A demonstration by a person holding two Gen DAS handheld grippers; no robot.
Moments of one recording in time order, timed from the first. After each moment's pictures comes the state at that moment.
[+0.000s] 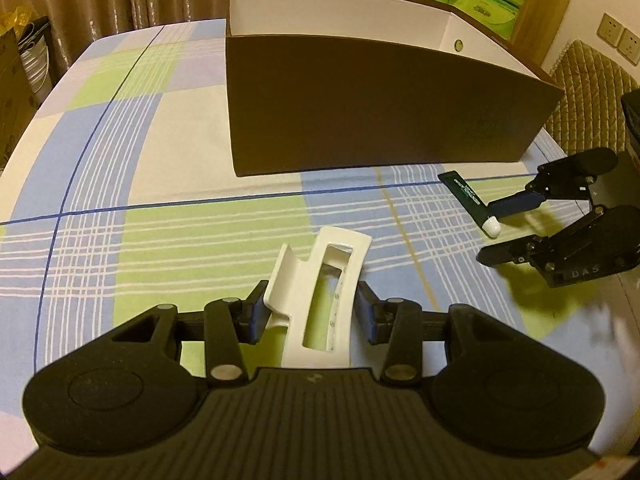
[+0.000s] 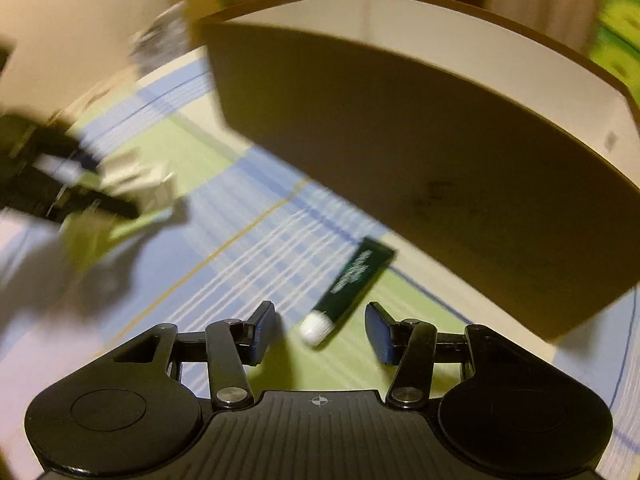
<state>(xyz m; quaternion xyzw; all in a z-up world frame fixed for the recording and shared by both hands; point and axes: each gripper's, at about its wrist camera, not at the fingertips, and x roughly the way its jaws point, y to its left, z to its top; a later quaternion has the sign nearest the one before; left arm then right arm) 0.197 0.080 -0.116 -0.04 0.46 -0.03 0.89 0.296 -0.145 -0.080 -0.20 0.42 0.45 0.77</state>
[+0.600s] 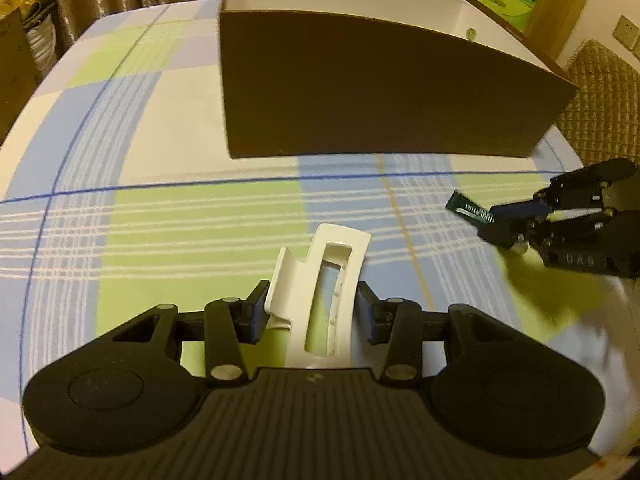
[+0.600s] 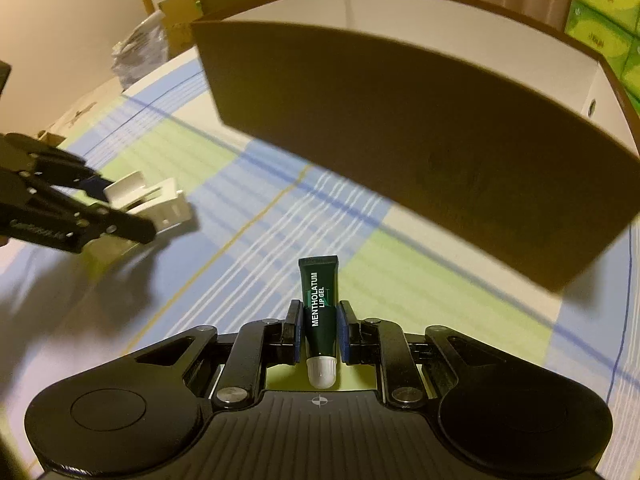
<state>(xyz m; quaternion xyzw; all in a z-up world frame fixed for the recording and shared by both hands) 0.199 0.069 -0.121 -0.06 0.48 -0.03 0.87 0.262 -0.159 -0.071 -0.19 0.44 0.44 0.76</state>
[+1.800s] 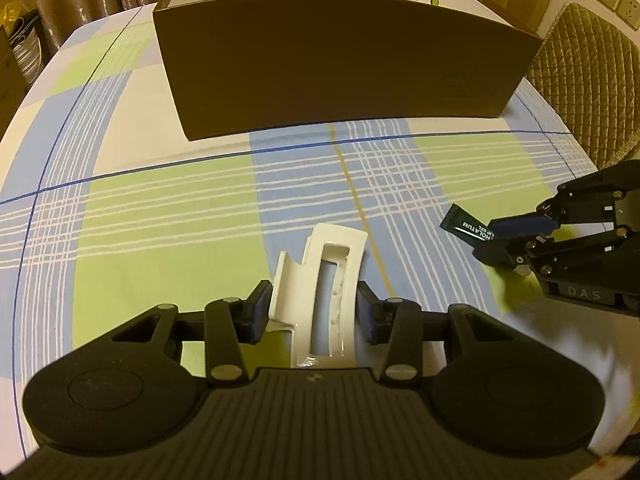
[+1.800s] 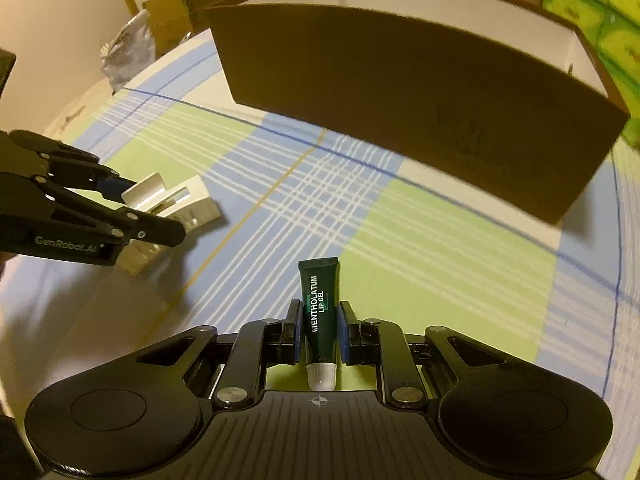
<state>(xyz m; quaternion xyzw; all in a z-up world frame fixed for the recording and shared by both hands) 0.184 0.033 -0.120 -0.02 0.50 -0.03 0.87 0.232 -0.169 -0.063 -0.16 0.47 0.41 0.77</state>
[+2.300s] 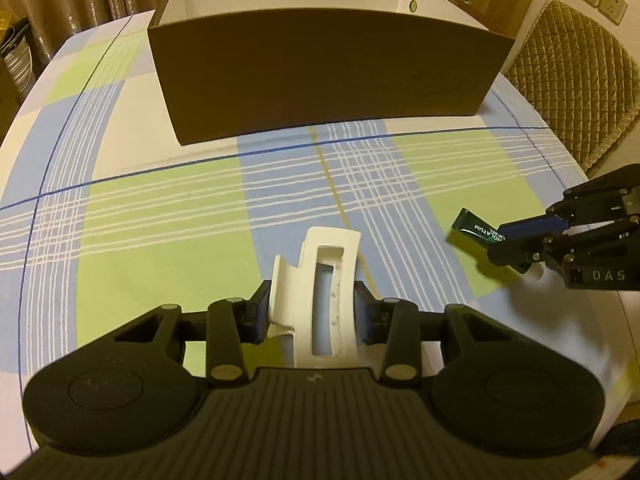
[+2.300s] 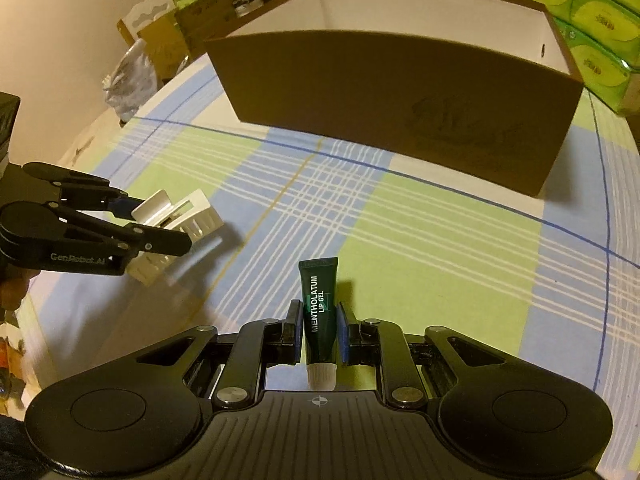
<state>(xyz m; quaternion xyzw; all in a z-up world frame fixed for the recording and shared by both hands) 0.170 0.029 -0.103 -0.01 0.49 -0.05 0.87 0.223 -0.193 -0.043 -0.11 0.48 0.41 0.77</state>
